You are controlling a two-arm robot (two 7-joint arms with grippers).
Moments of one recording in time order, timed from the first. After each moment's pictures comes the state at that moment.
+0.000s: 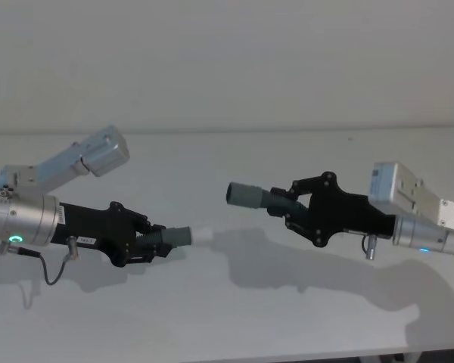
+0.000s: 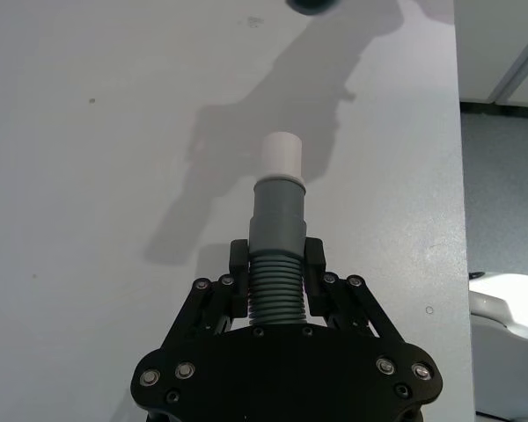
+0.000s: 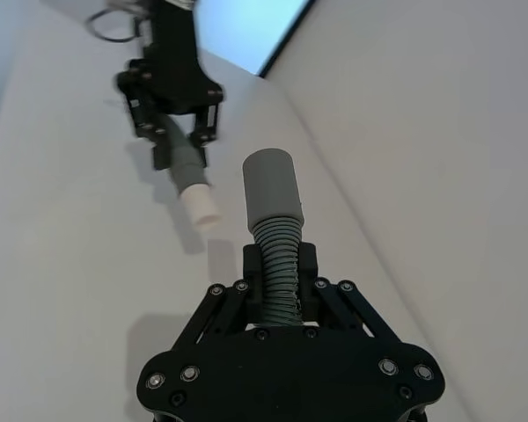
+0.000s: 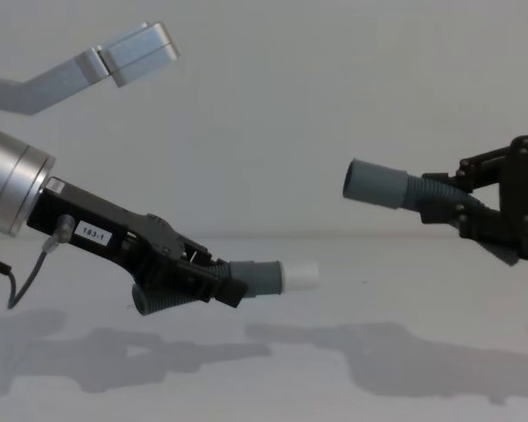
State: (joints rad) left arm -0.74 0.56 0.70 -1.34 -0.35 0.35 -1.05; right arm 0.48 0.58 -0.42 -1.36 0.22 -0.37 0.92
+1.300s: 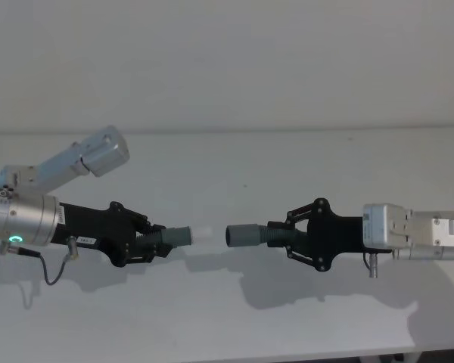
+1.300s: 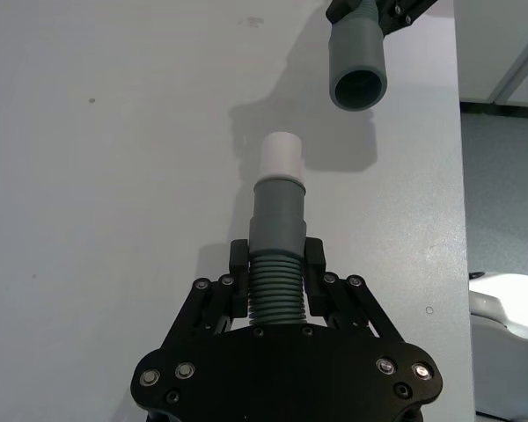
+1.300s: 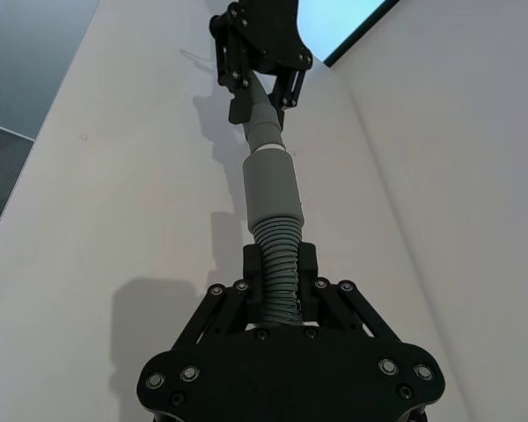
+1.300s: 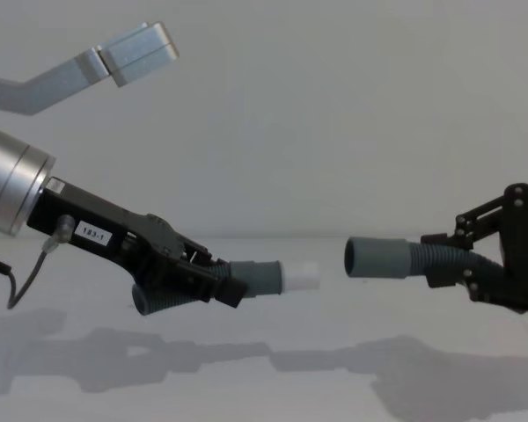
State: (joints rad) left arm -0.74 0.56 0.70 -1.34 -0.35 0.35 -1.05; right arm 0.55 0.59 -0.51 -1.25 0.15 -0.56 1.01
